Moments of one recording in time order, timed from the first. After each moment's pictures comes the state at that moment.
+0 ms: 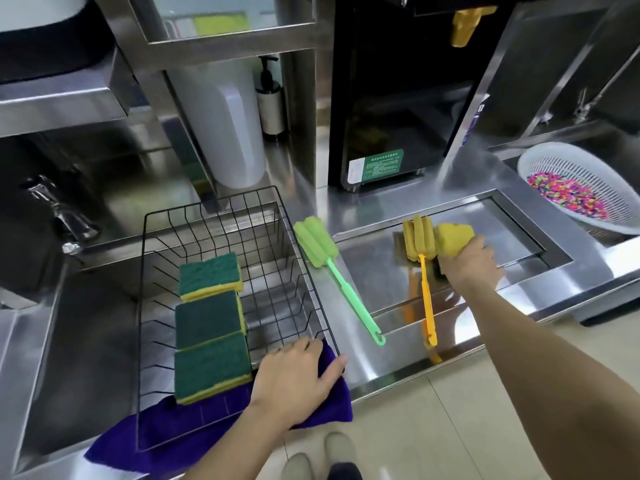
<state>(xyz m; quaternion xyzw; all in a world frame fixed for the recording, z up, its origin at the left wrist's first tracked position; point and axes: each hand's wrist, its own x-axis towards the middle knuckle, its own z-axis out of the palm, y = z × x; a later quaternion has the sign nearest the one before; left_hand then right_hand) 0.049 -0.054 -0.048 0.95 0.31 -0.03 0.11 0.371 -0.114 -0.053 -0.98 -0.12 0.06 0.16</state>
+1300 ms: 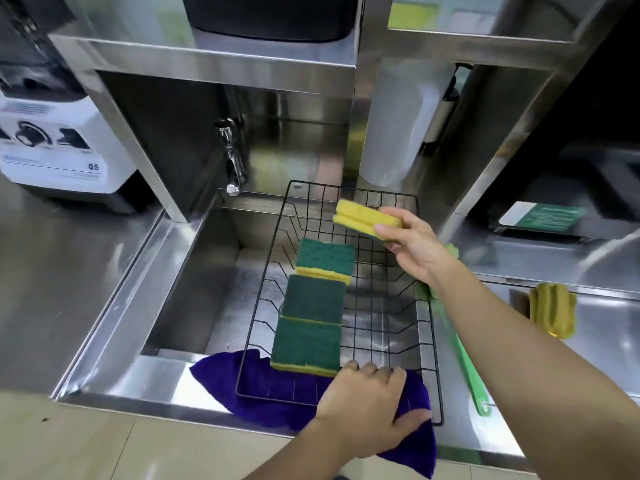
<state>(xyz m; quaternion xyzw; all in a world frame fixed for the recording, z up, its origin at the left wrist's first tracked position) 0.020 -0.052 -0.049 0.94 0.29 0.01 0.16 0.197 0.104 -0.018 -0.54 -0.27 0.59 0.53</state>
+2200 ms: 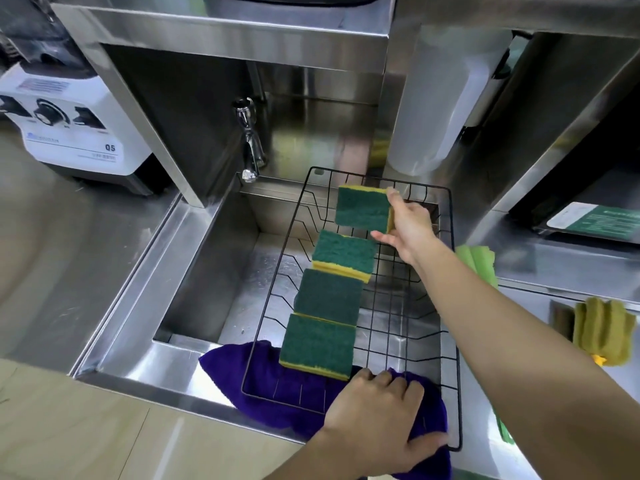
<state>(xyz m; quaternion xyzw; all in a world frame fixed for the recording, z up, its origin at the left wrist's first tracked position) 0.023 -0.051 -0.047 0.94 0.29 0.03 0.17 0.162 0.156 -0.031 -0.65 -0.16 0.56 0.49</state>
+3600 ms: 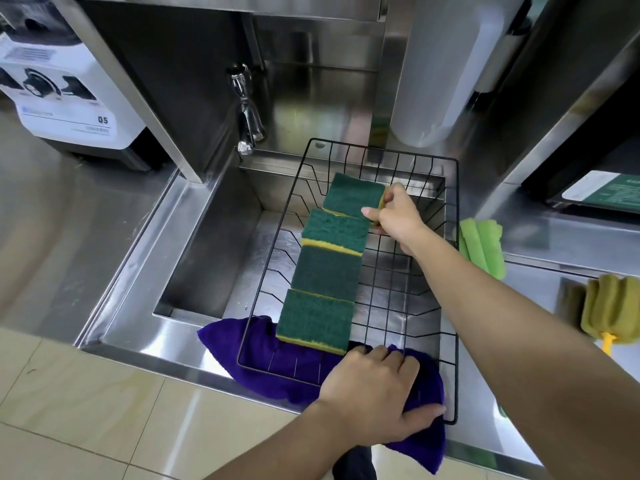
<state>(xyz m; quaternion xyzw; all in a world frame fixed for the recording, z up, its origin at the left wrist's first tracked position) 0.024 -0.055 -0.047 0.94 0.30 0.07 0.12 0.158 0.150 -0.073 -0.69 -0.40 0.49 0.36</state>
